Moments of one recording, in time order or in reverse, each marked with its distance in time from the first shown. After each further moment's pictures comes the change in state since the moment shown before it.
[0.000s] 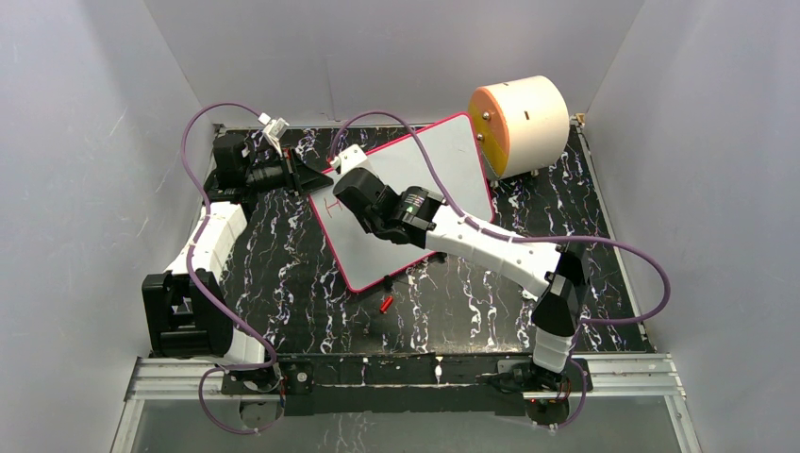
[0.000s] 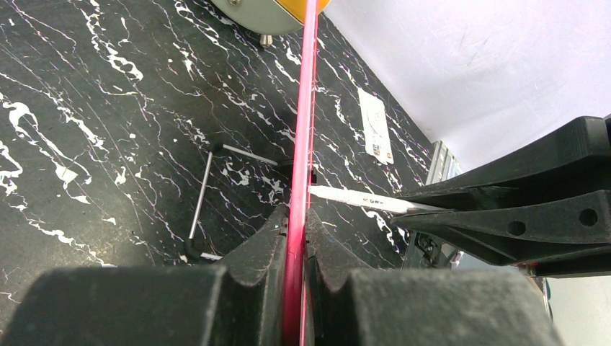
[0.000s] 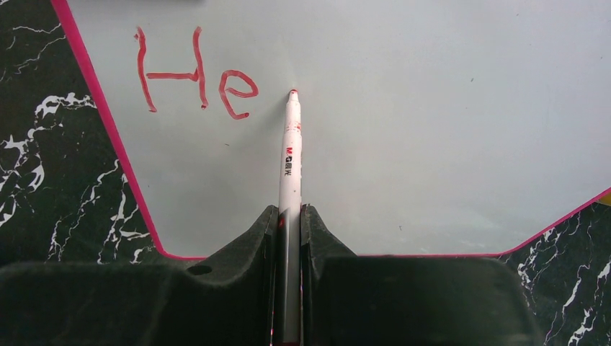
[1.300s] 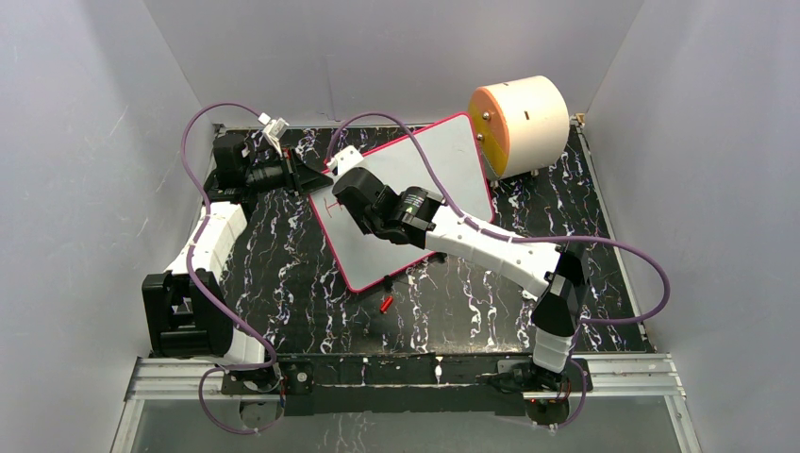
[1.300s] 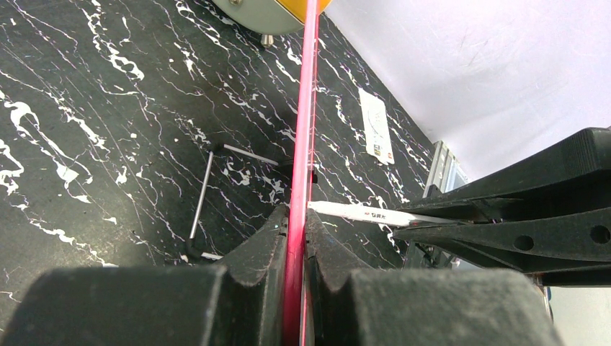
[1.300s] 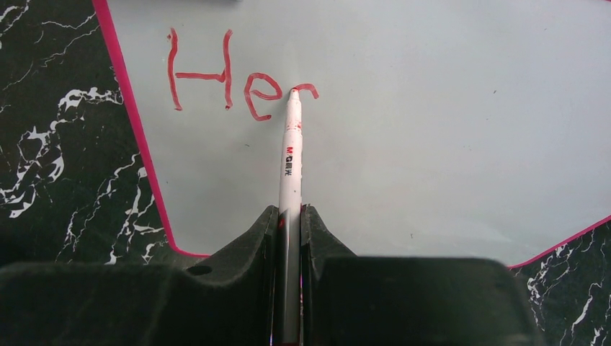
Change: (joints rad) left arm 0.000 0.000 0.000 0.000 -0.001 0.000; right arm -0.001 0.006 0.000 0.021 -0.046 -0.023
